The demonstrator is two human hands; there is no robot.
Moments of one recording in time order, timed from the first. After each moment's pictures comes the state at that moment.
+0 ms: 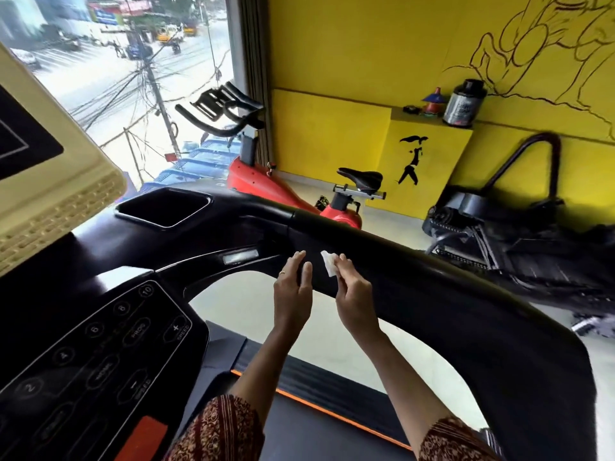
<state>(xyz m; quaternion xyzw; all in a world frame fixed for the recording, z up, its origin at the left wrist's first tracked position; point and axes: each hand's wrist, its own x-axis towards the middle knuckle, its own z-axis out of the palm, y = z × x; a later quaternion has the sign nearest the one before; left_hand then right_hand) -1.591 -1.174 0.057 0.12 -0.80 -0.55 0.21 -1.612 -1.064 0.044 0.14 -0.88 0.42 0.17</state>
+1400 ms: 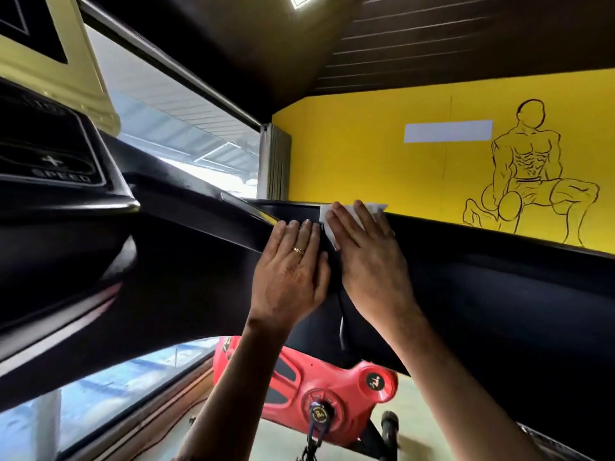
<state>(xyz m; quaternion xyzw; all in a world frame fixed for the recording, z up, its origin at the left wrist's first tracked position) -1.738 -1.271 -0.075 -0.09 -0.68 0.07 0.72 -1.759 -1.137 -0.055 0.28 -0.72 0.00 0.63</state>
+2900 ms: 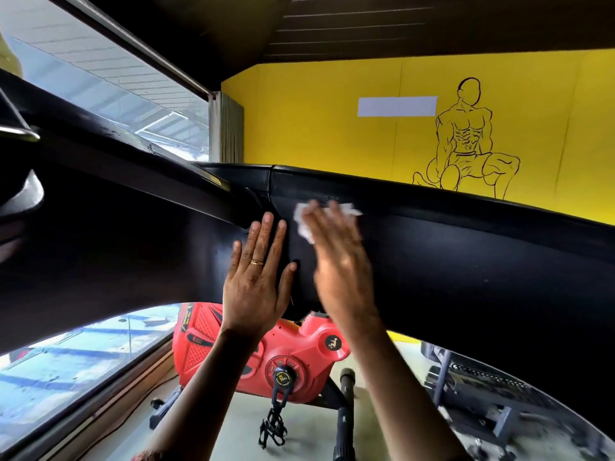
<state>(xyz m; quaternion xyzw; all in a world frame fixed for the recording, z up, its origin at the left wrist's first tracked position) -1.751 -1.244 -0.148 -0.12 -0.75 -0.08 0.65 -1.740 -1.109 -0.114 0.24 -0.71 0.14 0.65</state>
